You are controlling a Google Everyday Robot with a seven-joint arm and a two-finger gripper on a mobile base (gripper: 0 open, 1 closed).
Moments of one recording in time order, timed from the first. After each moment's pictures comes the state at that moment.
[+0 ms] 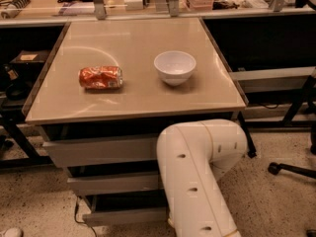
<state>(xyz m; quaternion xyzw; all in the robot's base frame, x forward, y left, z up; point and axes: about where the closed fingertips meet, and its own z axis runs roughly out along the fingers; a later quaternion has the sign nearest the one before) 0.438 -0.075 0.168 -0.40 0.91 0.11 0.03</state>
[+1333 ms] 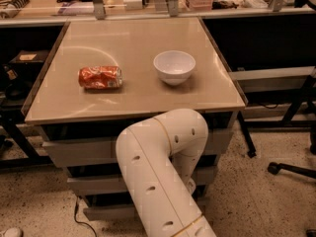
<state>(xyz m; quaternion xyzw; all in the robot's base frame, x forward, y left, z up) 0.489 -0.052 0.180 -0.45 0.89 0.06 0.06</state>
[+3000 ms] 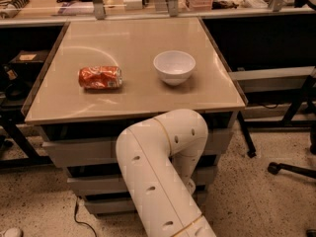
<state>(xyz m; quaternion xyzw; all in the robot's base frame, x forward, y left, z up) 0.489 -0.052 0.180 -0.45 0.89 0.06 0.06</state>
